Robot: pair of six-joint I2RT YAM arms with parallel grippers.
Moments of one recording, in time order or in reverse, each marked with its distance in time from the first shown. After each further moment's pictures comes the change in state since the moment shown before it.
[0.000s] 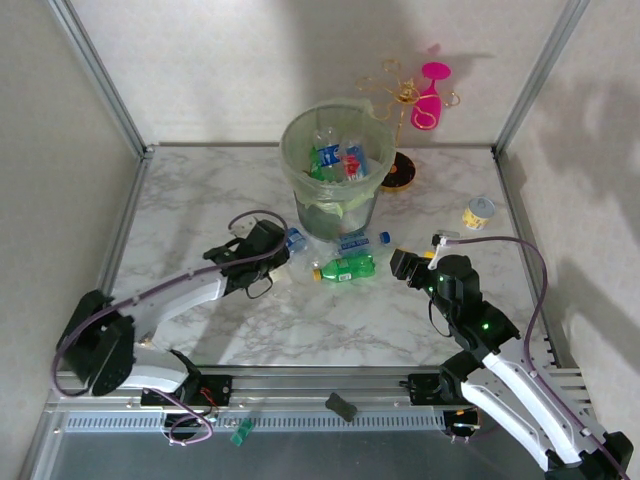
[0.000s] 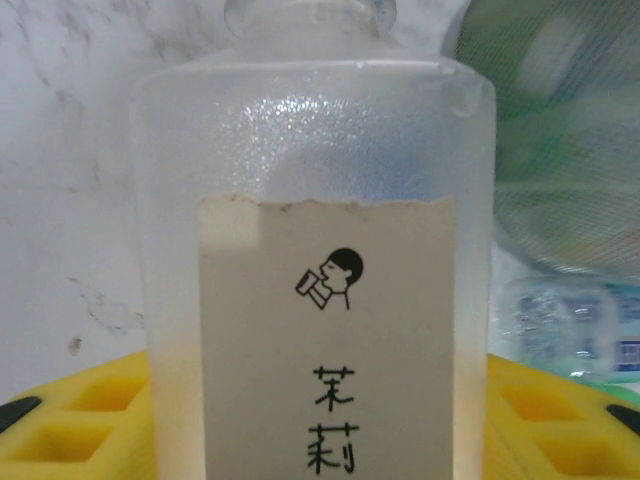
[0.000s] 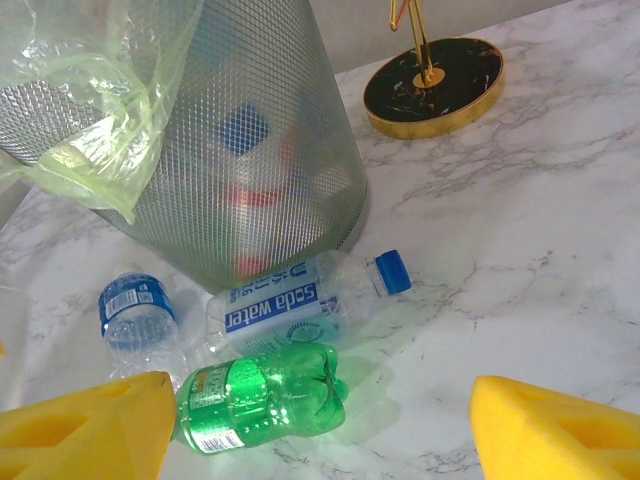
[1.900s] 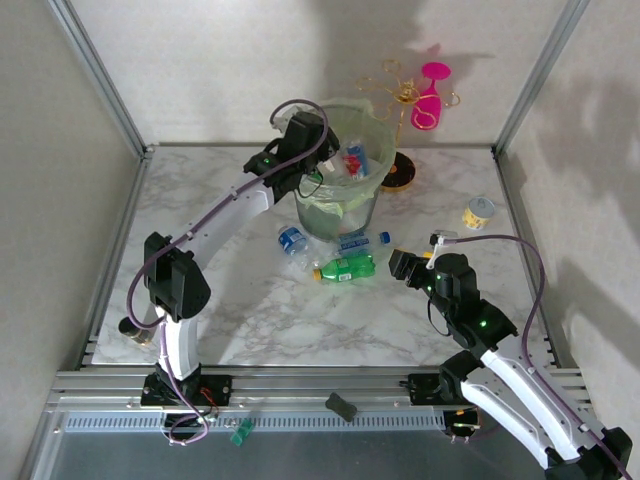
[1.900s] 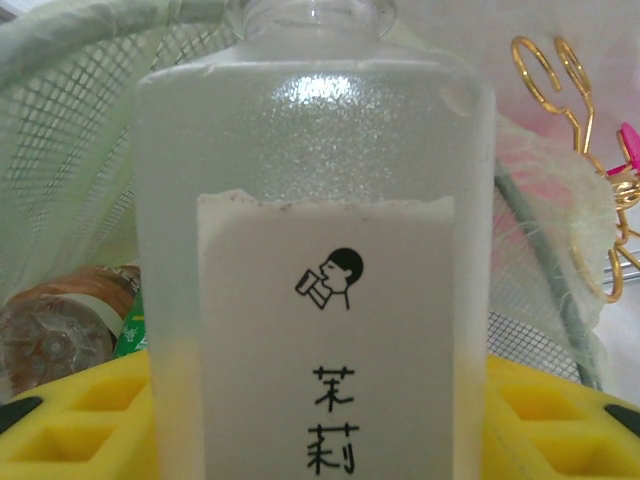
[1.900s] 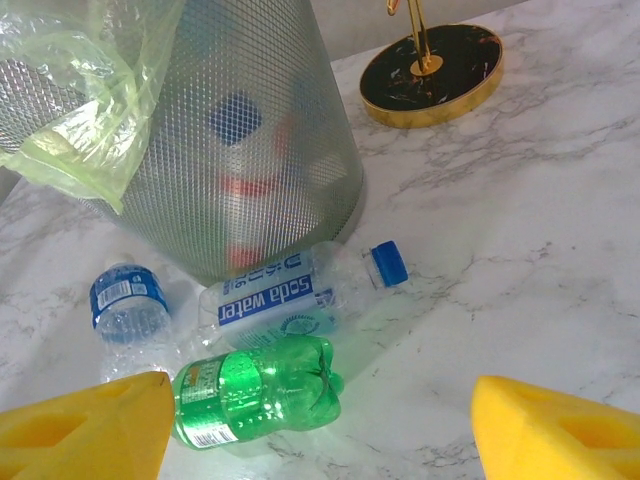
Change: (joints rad) left arm 0.053 0.629 1.077 -0.045 0.037 0.121; right arm 0.000 0.028 0.000 0.000 -0.002 0.000
